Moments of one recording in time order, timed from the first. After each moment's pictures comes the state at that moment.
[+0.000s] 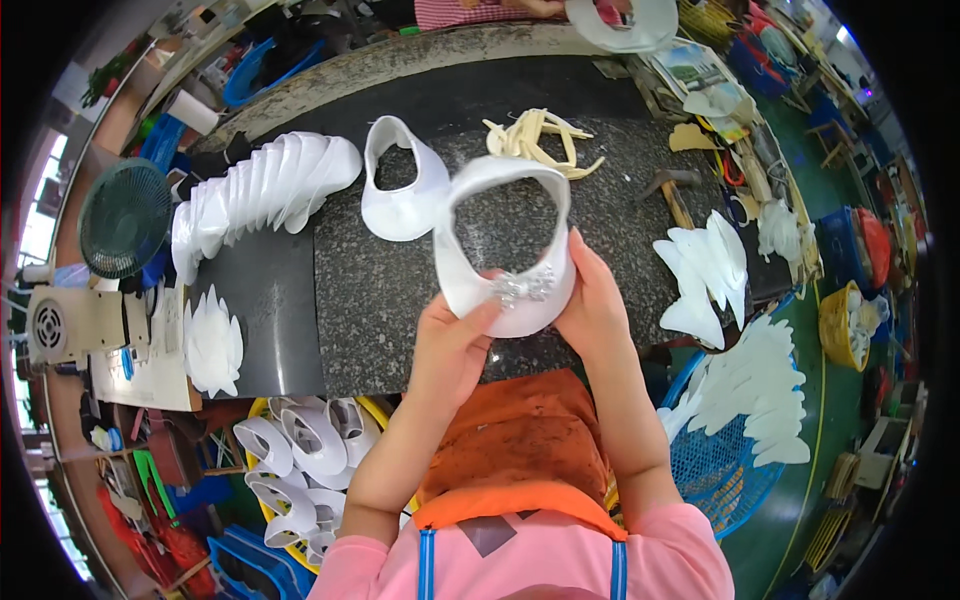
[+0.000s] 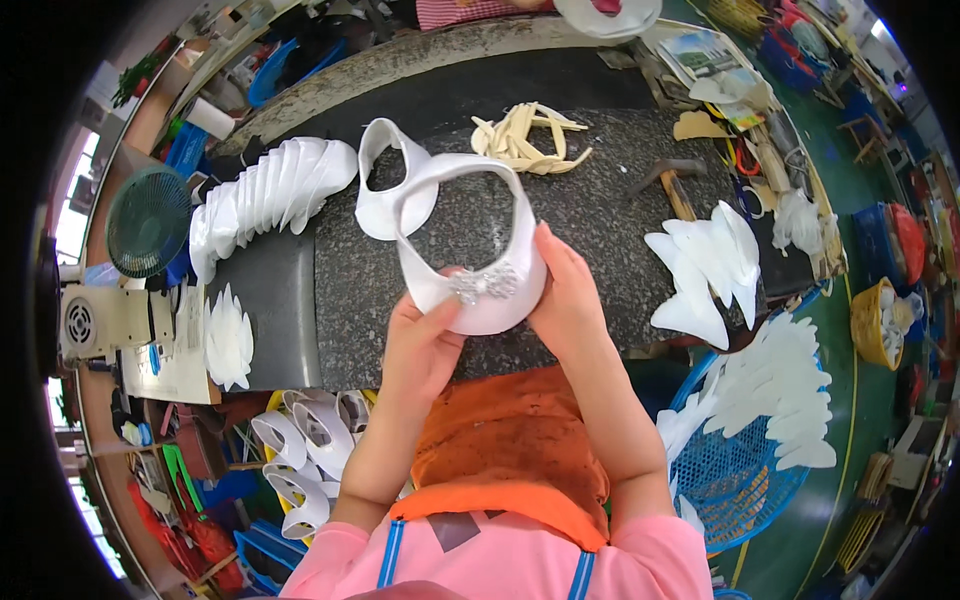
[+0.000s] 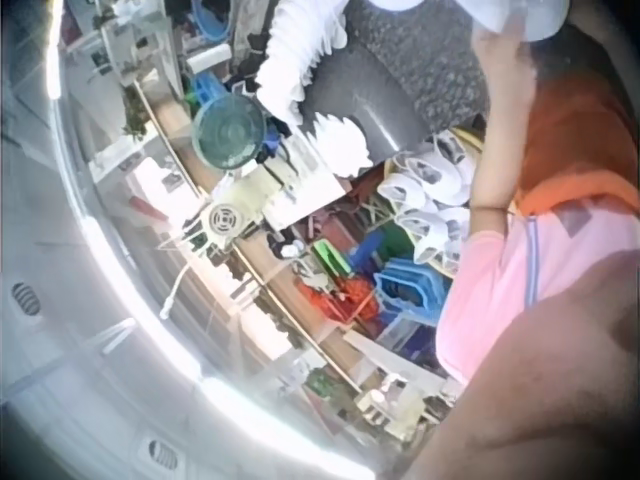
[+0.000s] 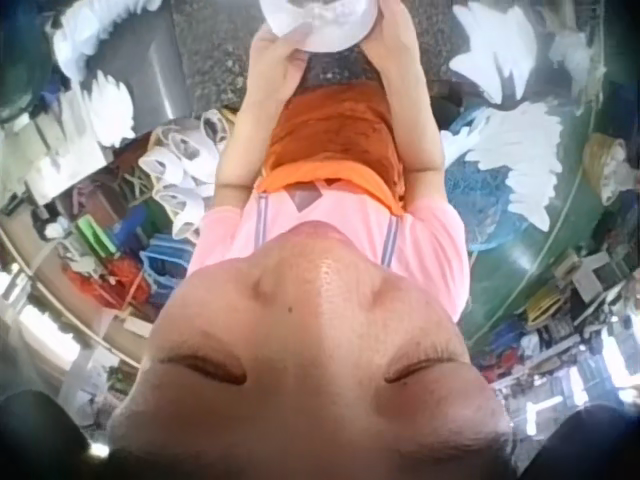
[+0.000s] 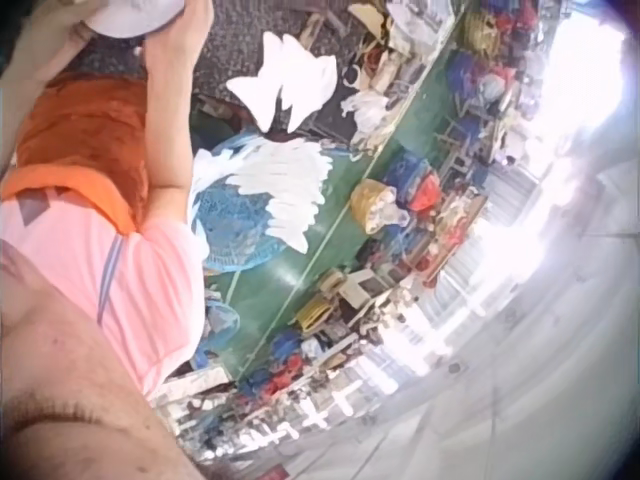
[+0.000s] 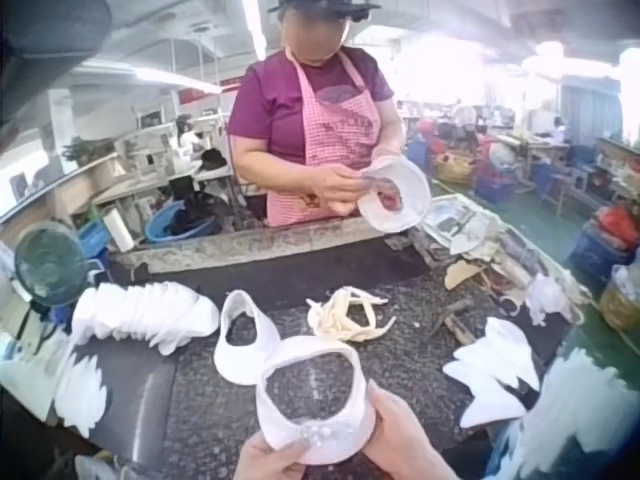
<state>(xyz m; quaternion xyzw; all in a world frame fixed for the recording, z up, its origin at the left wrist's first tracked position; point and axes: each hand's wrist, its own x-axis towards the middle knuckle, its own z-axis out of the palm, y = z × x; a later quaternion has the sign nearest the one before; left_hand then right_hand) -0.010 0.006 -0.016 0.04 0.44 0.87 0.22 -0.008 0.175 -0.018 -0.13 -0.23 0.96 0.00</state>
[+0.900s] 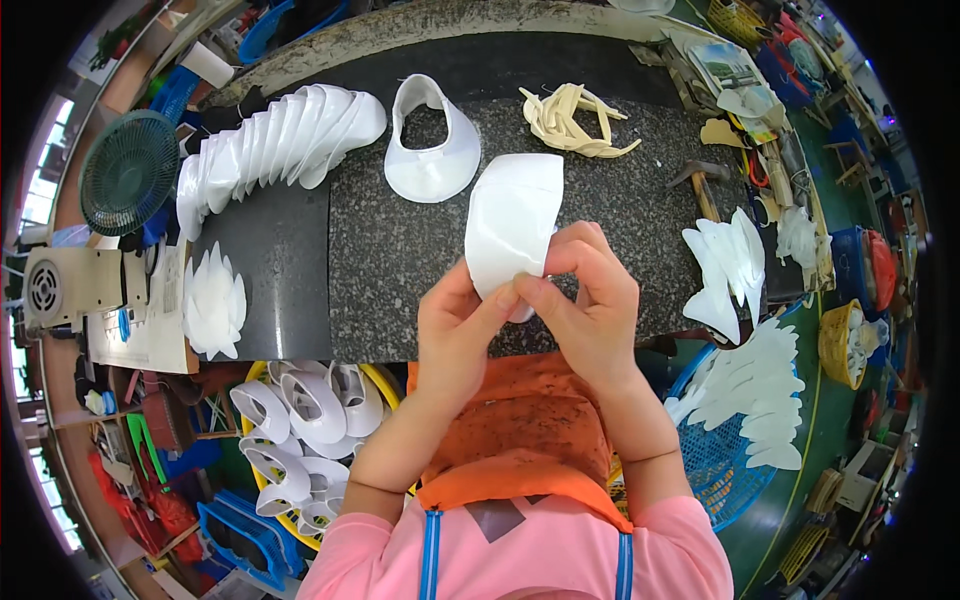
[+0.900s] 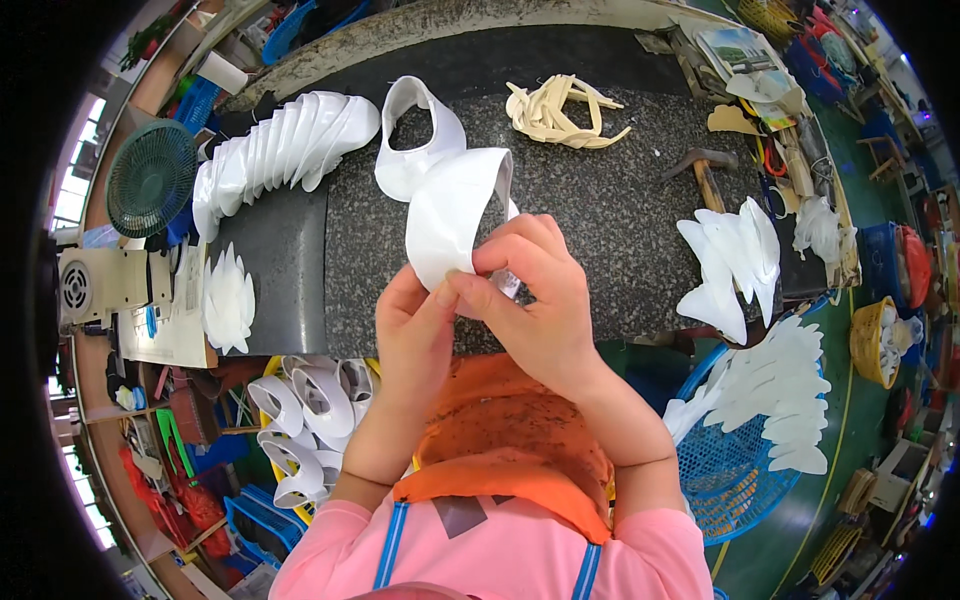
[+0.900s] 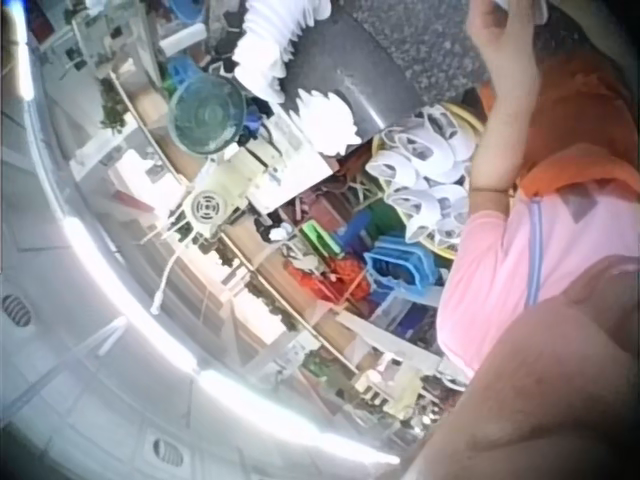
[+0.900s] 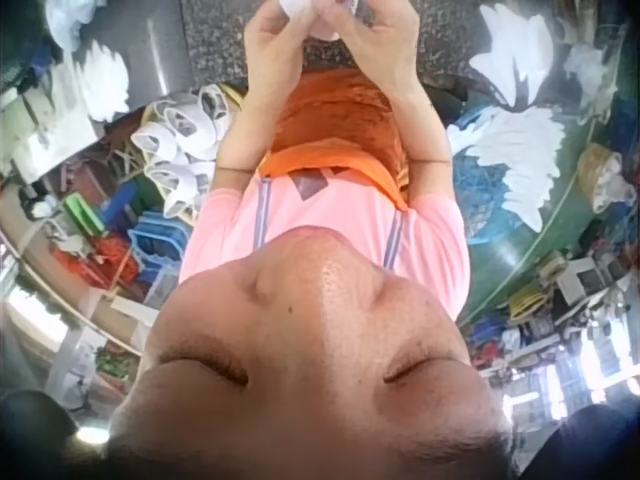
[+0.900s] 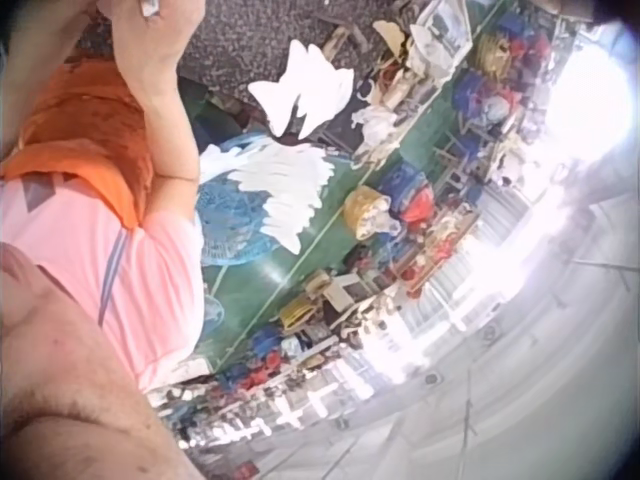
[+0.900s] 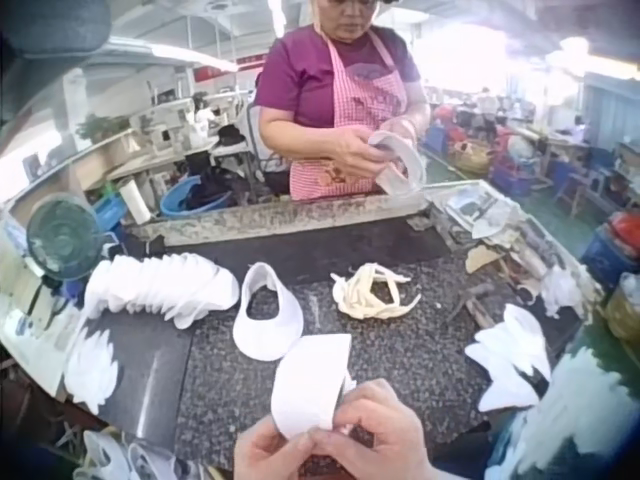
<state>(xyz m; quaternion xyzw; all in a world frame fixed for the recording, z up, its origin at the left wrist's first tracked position) 0.006 -0.002 0.018 0.08 0.49 0.86 0.12 0.012 0.139 0.029 0.09 -0.75 0.61 0.25</state>
